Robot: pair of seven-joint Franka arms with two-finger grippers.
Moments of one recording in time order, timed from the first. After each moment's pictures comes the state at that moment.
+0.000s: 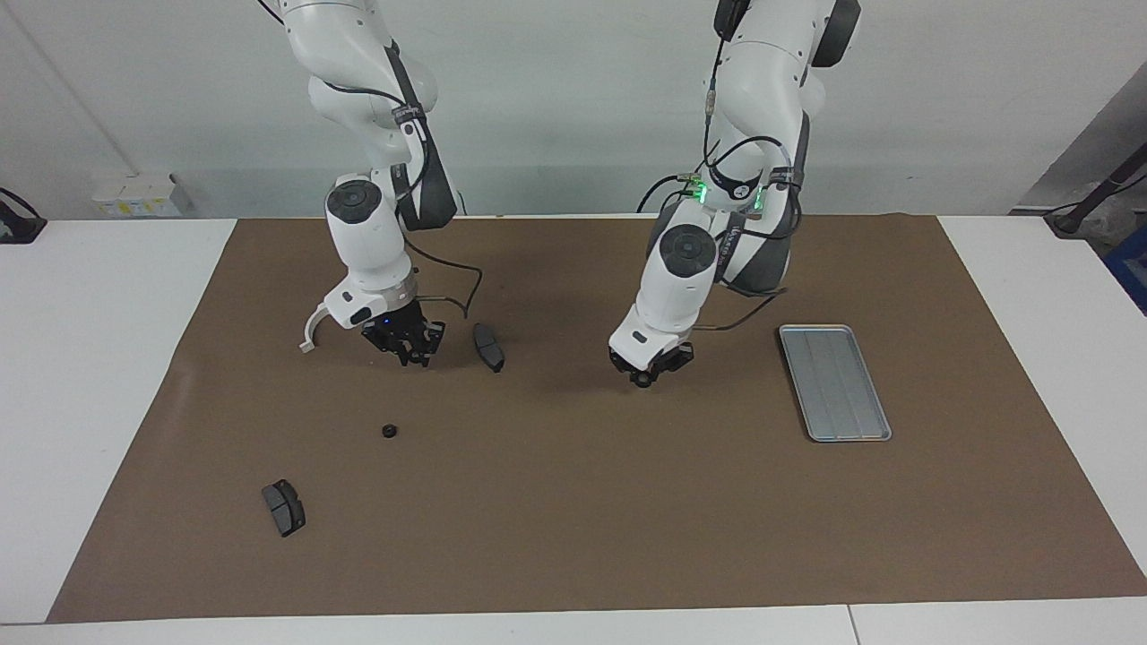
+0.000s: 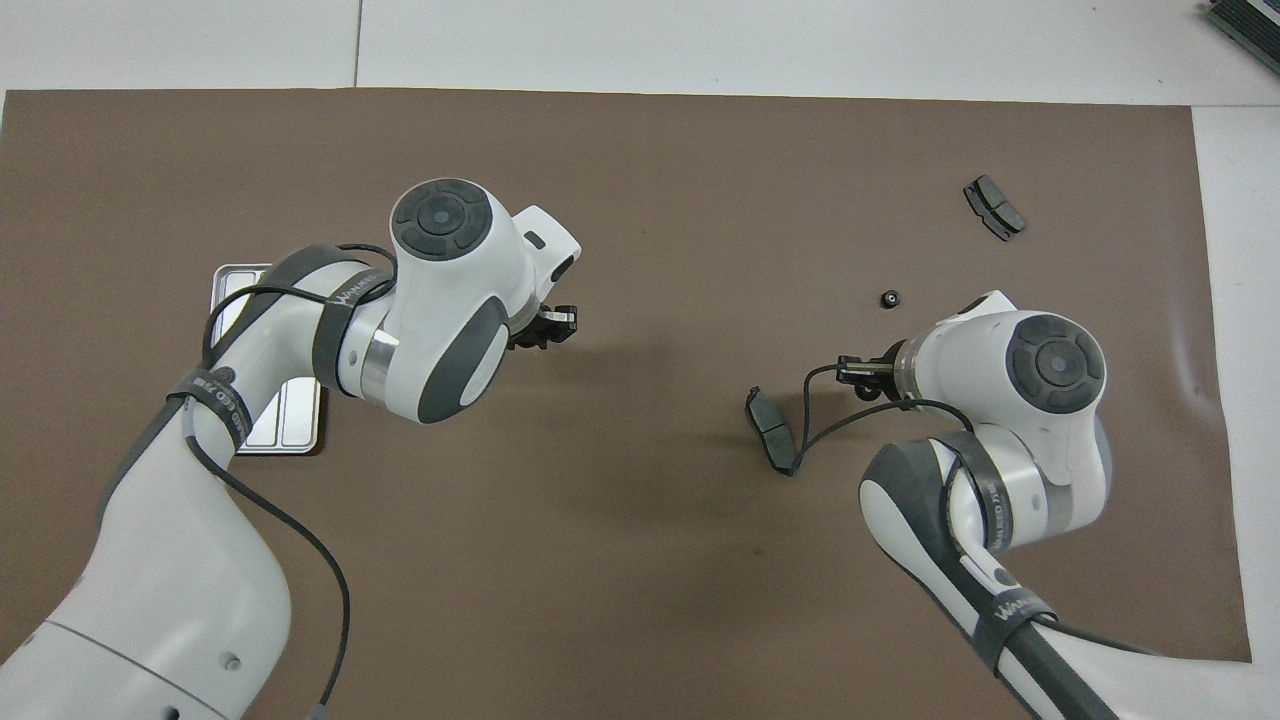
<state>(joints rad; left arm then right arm) -0.38 0.43 -0.10 -1.68 -0.02 2.07 -0.42 0.12 0.11 0.11 -2.21 -0.02 2.42 0.40</state>
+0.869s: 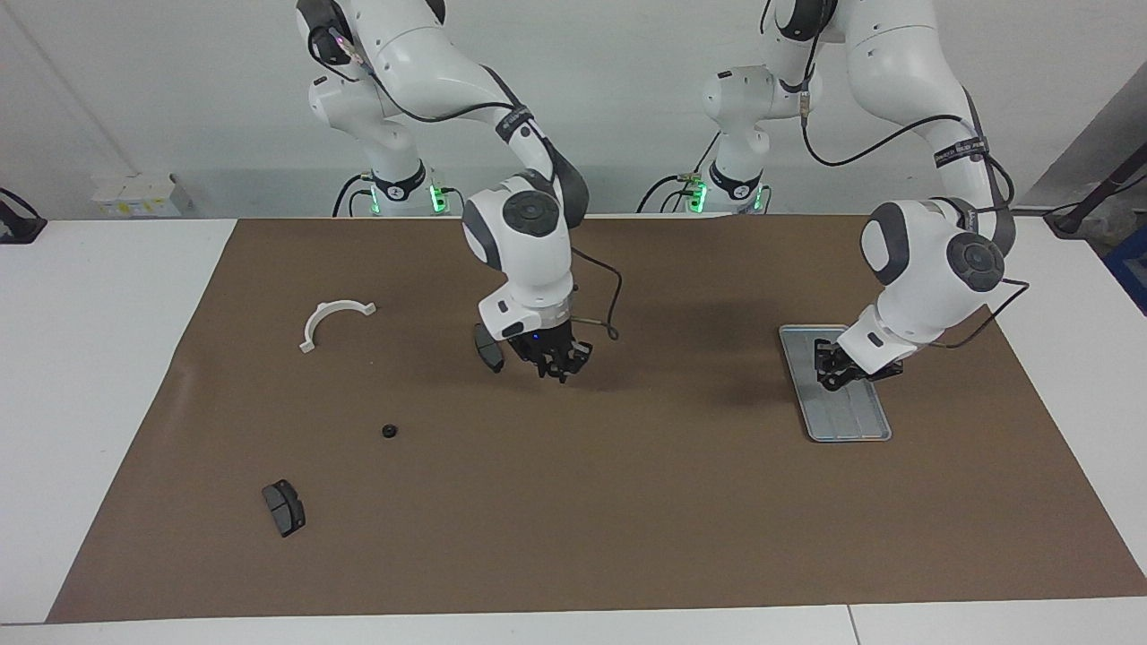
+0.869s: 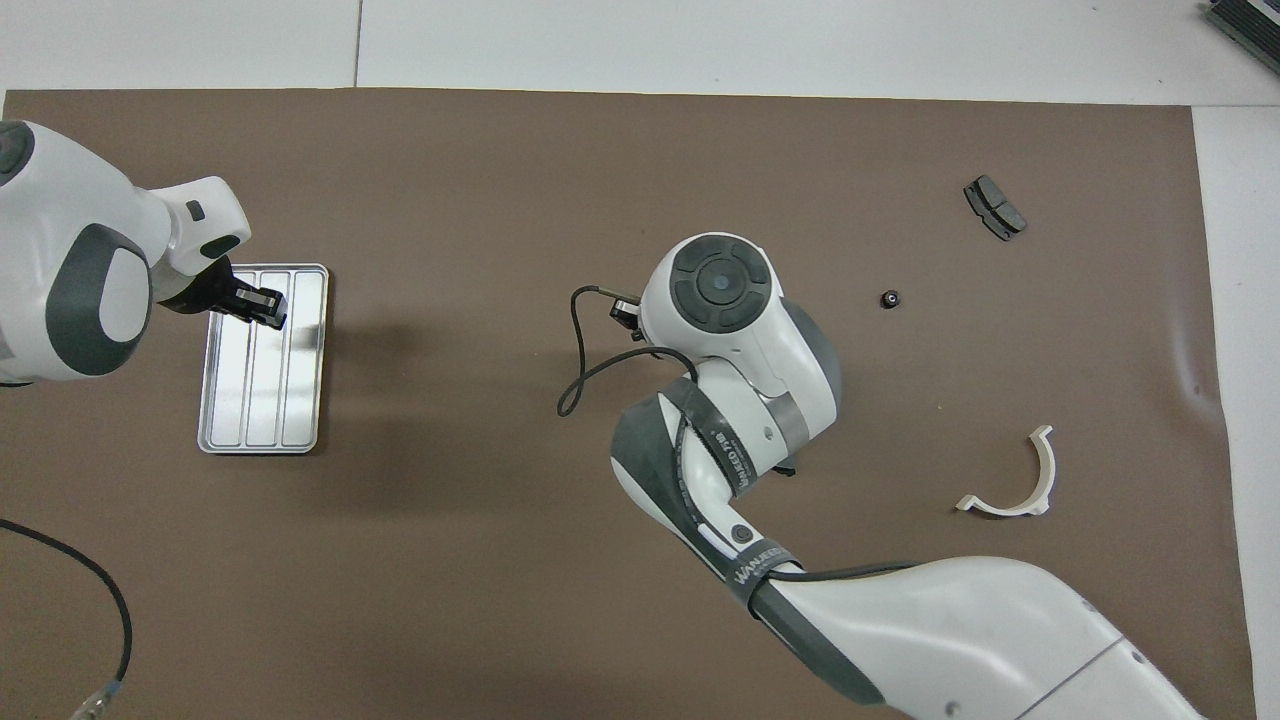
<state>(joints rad) 0.07 0.33 -0.09 -1.80 -0.02 2.05 0.30 0.47 0.51 0.11 -1.59 -0.08 2.20 1.02</state>
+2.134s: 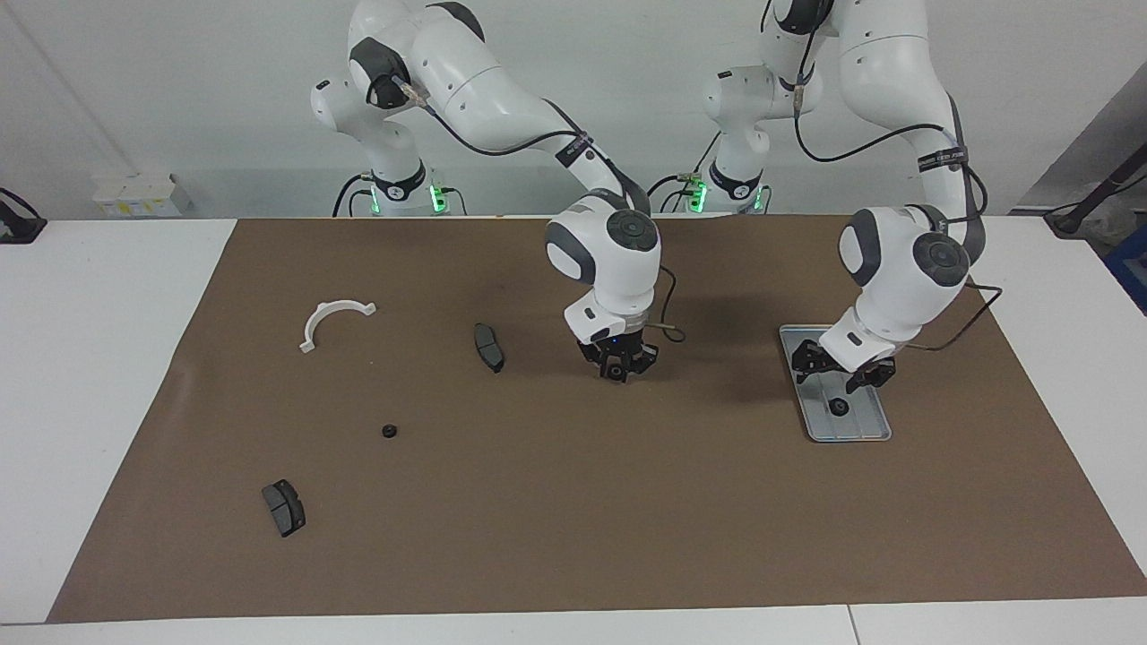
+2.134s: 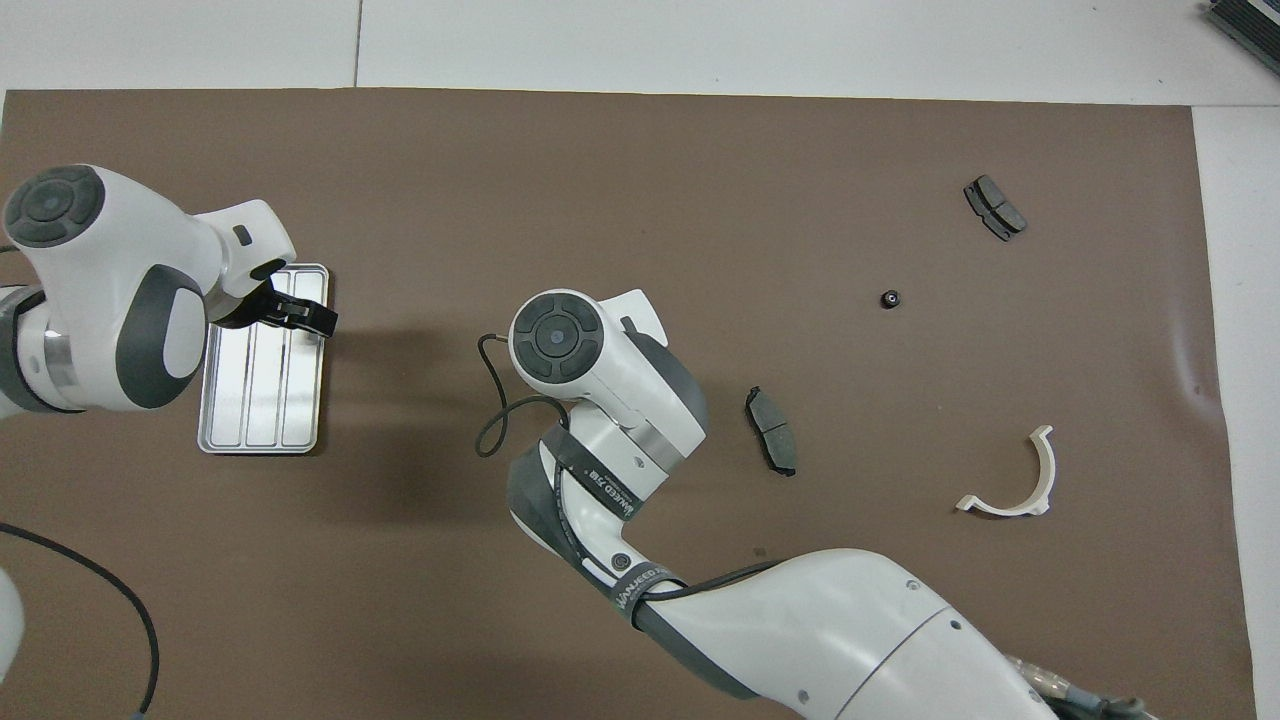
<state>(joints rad) -0.01 0.30 -0.11 -1.89 0.01 2.17 0.16 0.60 0.66 0.10 -1.45 -0.15 2.16 1.10</state>
